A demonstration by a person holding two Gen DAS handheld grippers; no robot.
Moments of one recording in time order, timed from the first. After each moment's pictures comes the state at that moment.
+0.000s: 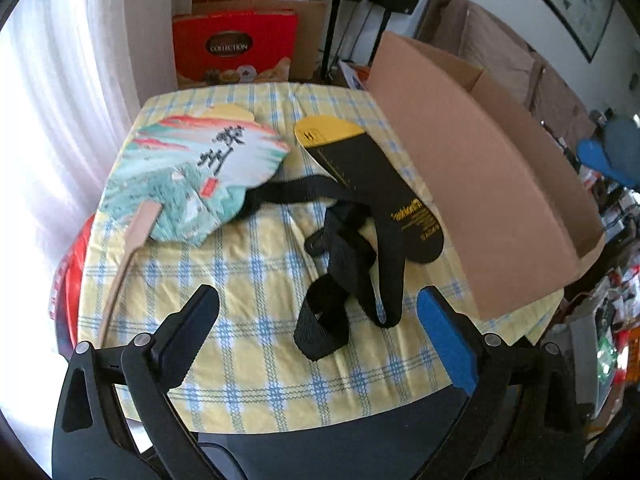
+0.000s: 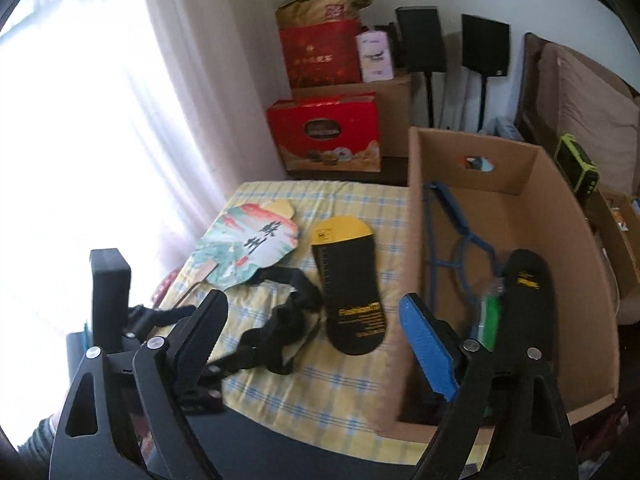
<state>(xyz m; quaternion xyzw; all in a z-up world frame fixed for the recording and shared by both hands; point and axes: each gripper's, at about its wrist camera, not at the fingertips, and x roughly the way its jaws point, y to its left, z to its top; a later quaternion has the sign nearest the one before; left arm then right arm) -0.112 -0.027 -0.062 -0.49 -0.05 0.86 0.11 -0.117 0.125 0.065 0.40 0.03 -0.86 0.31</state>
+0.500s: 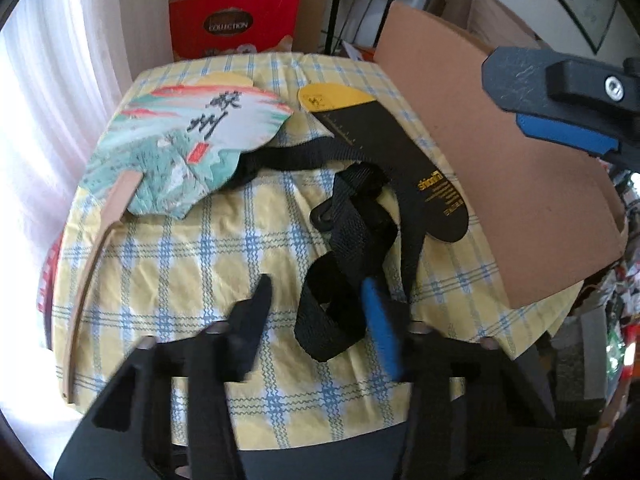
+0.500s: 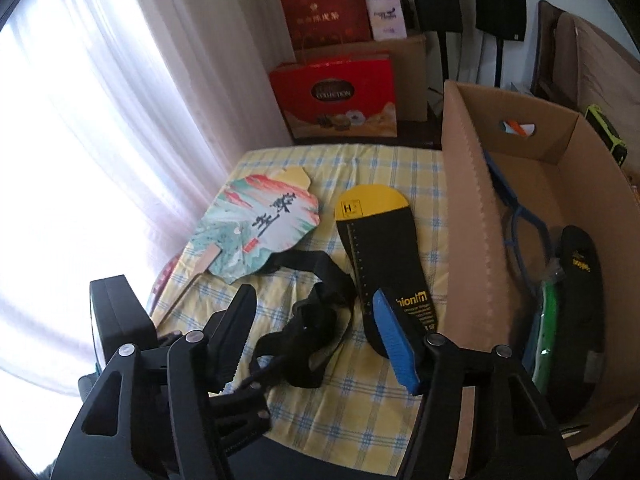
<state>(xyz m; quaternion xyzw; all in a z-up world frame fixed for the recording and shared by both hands) -0.116 -0.025 -0.099 -0.51 -0.05 0.85 0.11 -0.143 0.078 0.016 0.46 0.03 -0.84 0.30</state>
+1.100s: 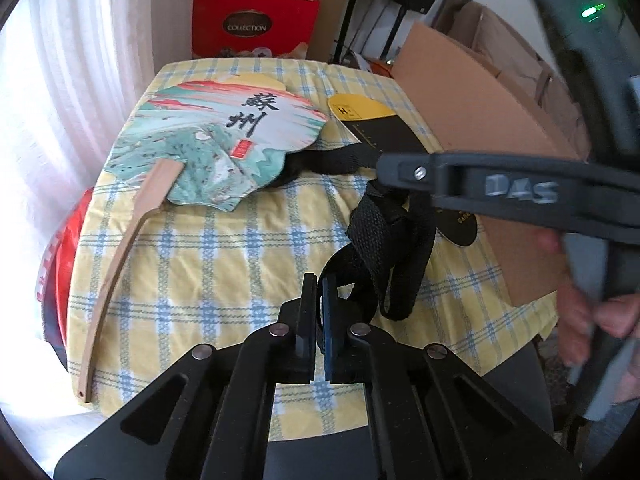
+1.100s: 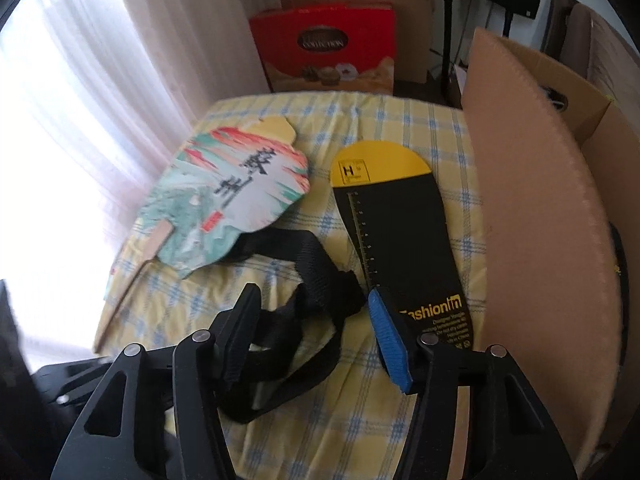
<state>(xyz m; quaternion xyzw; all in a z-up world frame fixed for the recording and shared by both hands) -0.109 -0.063 -0.093 -0.50 -0.08 0.86 0.11 -0.181 0.032 -0.054 0.52 0.08 -0.82 0.25</state>
